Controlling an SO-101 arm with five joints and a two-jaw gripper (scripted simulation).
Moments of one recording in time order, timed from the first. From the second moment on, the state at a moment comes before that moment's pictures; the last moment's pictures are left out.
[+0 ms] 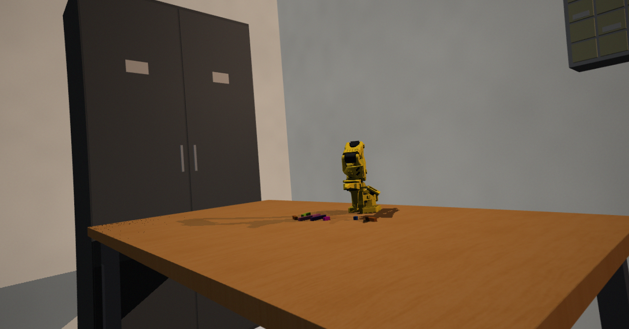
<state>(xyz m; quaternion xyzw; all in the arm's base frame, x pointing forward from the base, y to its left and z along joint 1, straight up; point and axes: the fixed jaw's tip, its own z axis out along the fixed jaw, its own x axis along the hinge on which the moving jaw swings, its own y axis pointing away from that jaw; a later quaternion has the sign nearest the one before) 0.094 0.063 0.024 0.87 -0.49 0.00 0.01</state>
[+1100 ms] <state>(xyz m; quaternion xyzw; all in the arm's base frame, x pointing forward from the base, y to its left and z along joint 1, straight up) 0.094 0.063 0.024 0.87 -0.49 0.00 0.01</state>
